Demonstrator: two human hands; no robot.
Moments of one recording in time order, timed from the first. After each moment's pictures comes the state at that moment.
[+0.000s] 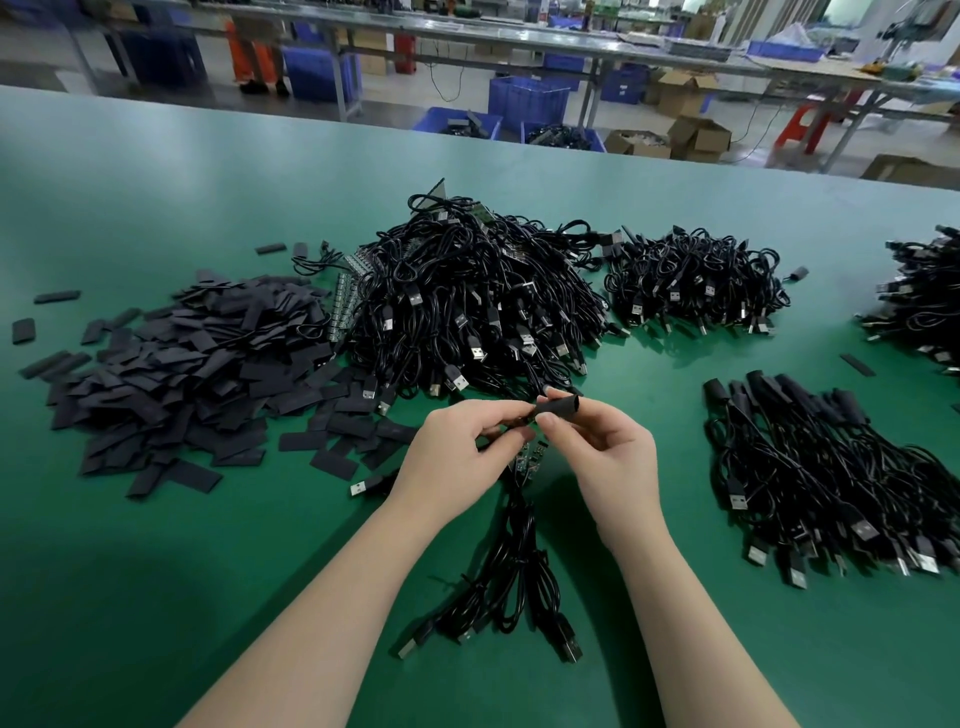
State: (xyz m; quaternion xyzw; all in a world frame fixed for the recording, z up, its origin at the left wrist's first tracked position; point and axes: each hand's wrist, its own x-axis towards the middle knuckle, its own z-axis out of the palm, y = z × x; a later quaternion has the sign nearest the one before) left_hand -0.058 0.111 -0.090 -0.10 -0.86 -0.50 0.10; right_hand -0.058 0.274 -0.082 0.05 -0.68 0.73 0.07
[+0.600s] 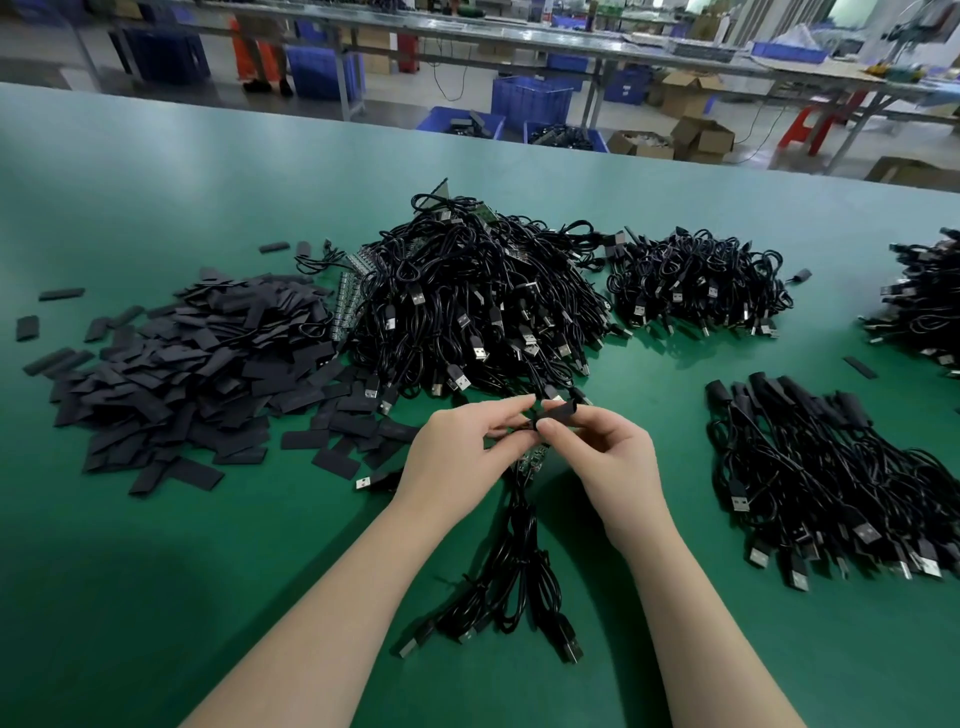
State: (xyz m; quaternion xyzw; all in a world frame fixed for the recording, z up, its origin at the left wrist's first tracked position) left_hand -0.053 0.115 -0.084 -0.08 -0.86 -0.50 0.11; right_hand -0.060 0.280 -0.082 0.04 -0.72 0.69 0.03
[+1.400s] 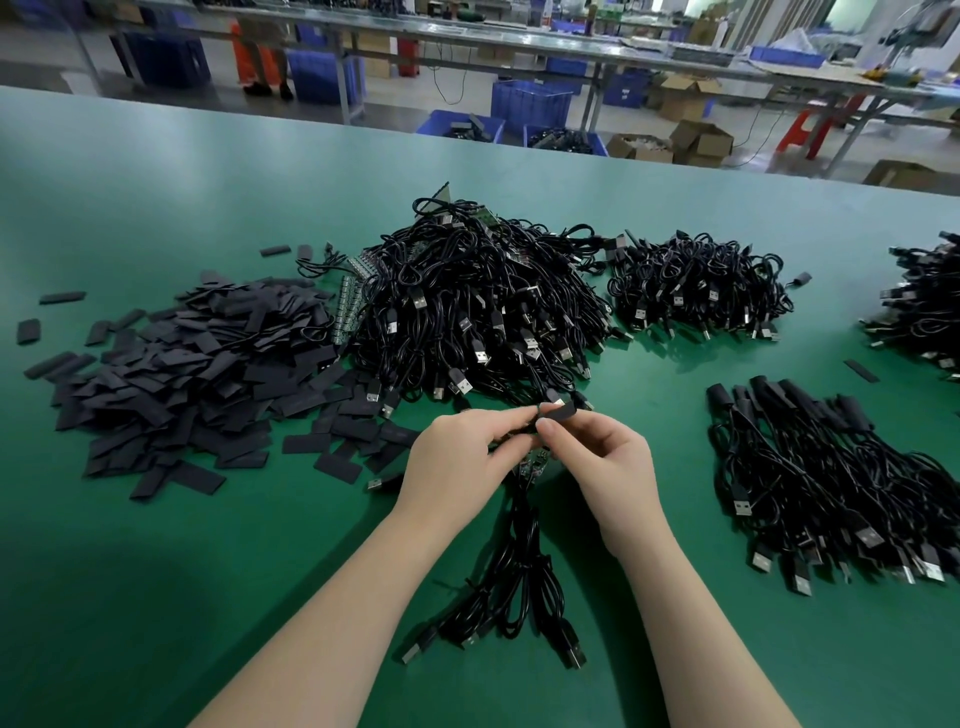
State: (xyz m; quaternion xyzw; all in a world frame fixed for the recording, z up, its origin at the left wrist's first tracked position) left_hand -0.050 0.117 -0.081 -0.06 -0.88 -0.45 0.12; right_hand -0.058 0.275 -0.082 0.04 -0.69 0.72 0.02
